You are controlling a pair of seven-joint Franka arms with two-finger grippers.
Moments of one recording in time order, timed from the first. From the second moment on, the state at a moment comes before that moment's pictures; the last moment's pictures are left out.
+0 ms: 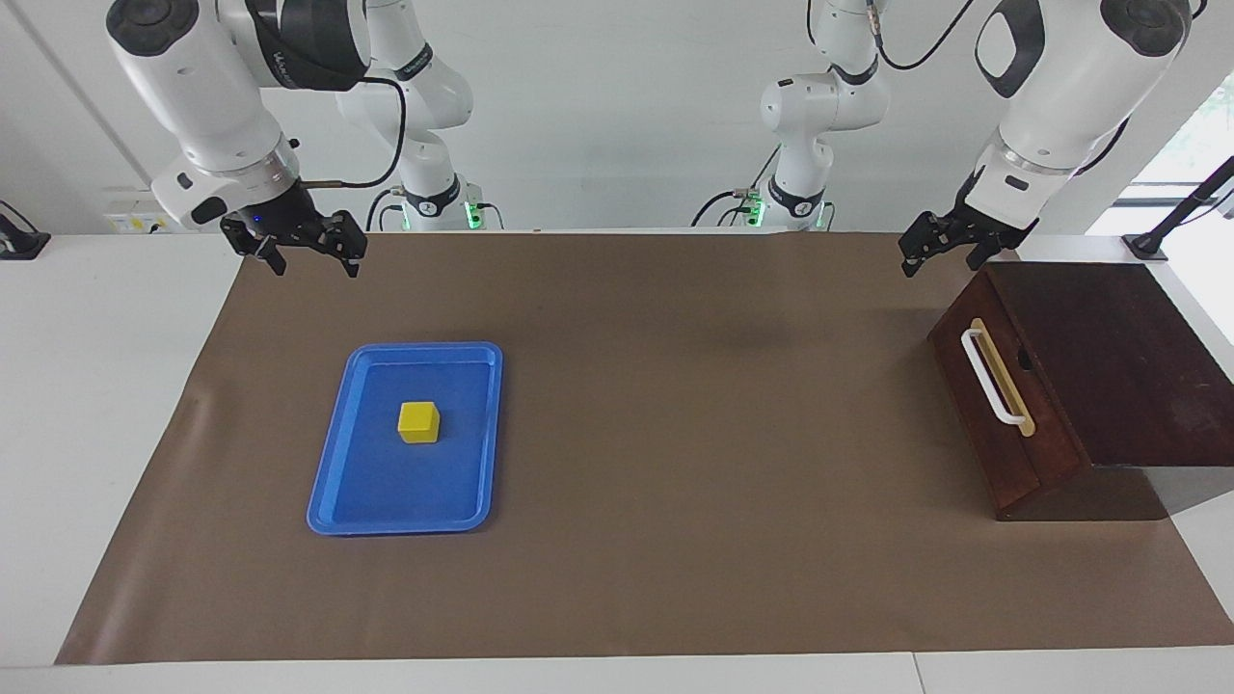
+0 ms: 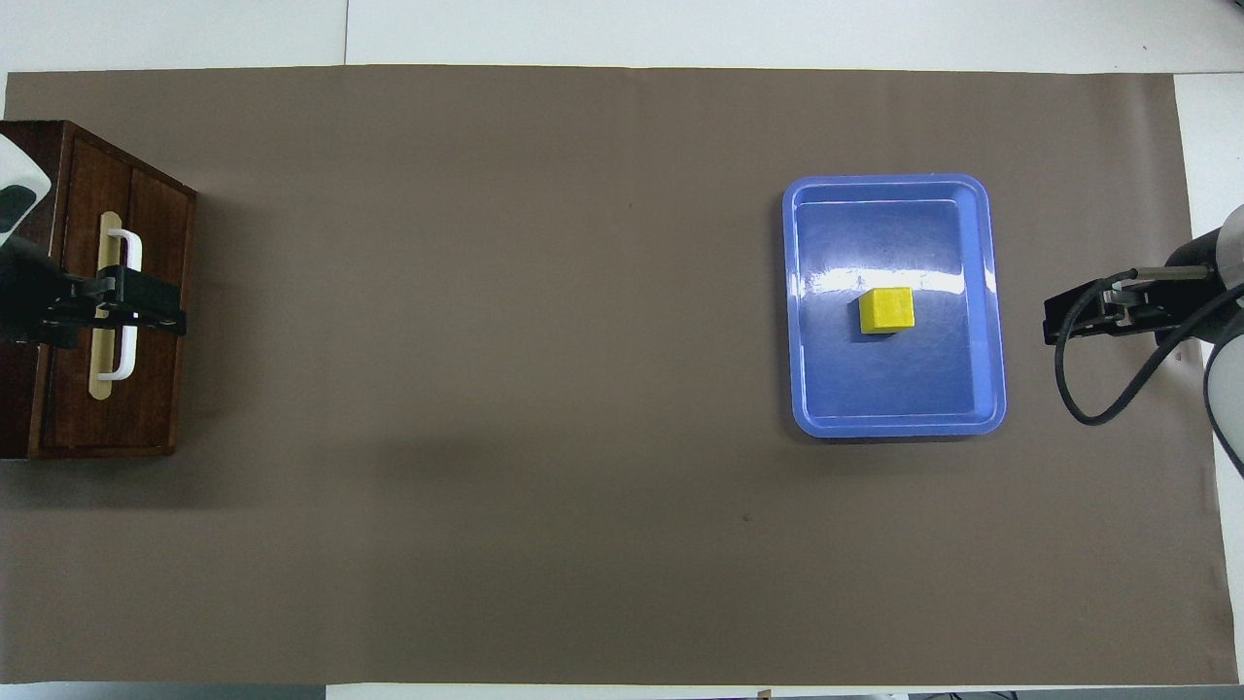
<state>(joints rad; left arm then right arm) 0.03 -0.03 -0.11 -1.67 -0.02 1.56 -0.12 0.00 -0.04 0.01 -1.70 -0.02 1.56 0.05</state>
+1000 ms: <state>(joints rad) 0.02 0.01 -0.11 -1.71 0.12 1.75 -0.06 -0.03 0.01 0.01 -1.69 -0.02 1.68 0.41</state>
